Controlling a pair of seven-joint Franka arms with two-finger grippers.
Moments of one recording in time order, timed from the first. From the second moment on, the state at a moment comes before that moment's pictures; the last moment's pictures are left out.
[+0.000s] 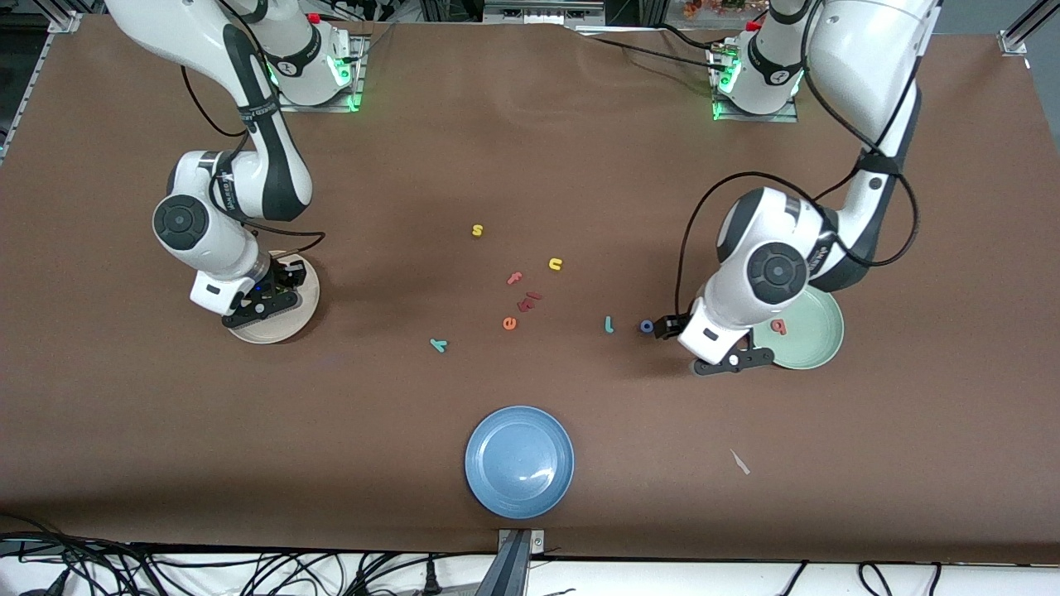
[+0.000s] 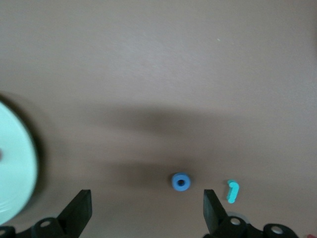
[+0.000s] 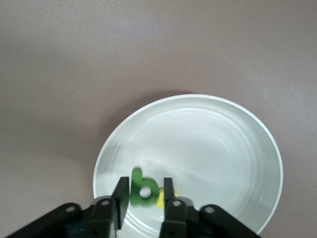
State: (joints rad) left arm -0.26 0.58 -0.12 -1.64 0.01 2.16 -0.56; right arm 0.58 0.37 -0.46 -2.15 0.13 2.42 -0.39
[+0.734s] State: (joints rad) left arm -0.30 0.70 -0.13 -1.65 -0.02 2.22 -0.64; right arm 0.61 0.40 -0.34 -2.05 0.13 2.41 -0.39
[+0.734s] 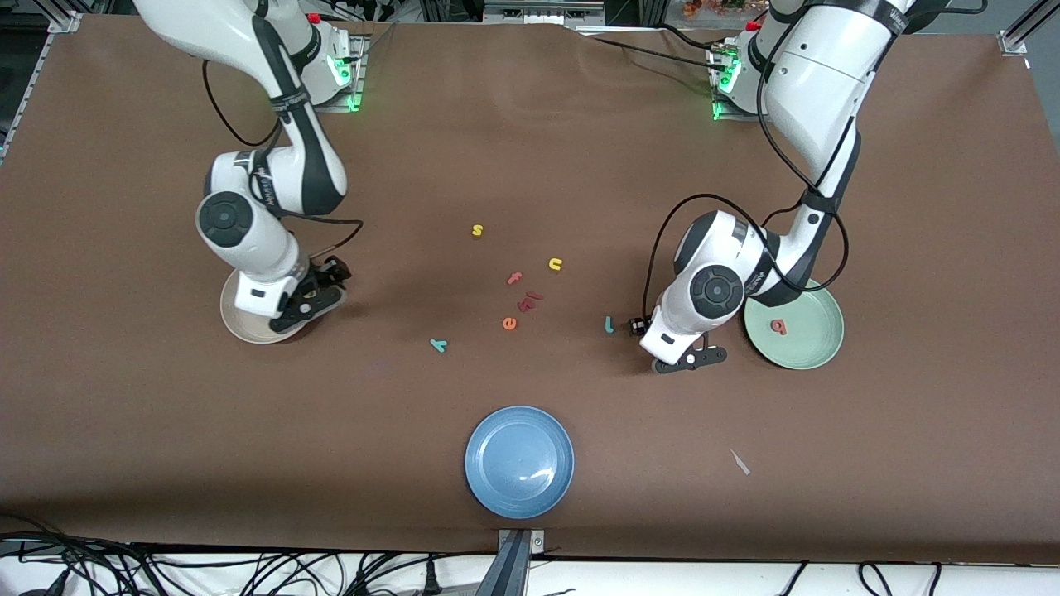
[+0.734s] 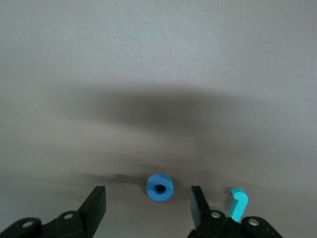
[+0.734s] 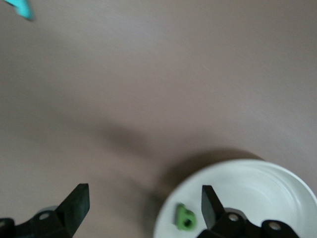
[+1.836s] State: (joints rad) left arm -0.30 0.74 -0.13 -1.65 -0.05 2.26 -0.65; right arm 0.58 0.65 -0.12 -1.70 0.15 2.37 -0.43
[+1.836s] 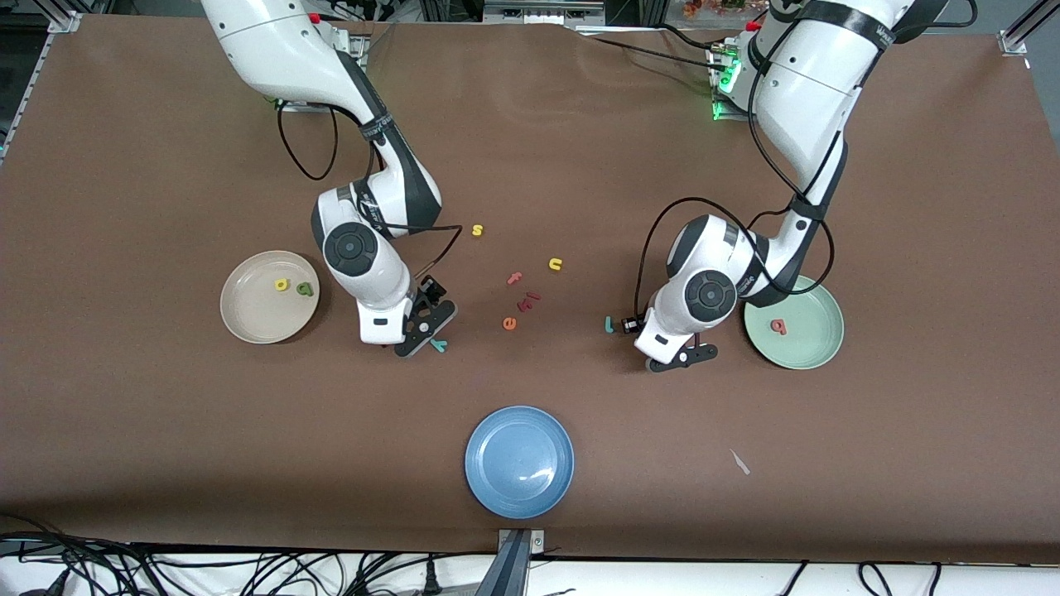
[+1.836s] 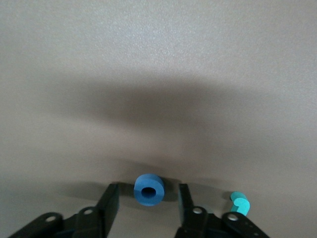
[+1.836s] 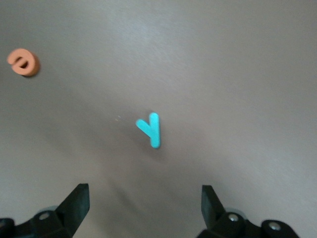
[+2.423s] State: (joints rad) left arm -0.30 0.74 -0.13 -1.65 -0.05 2.28 -0.65; right arm 0.52 0.71 -0.08 -1.66 0.17 2.37 -0.57
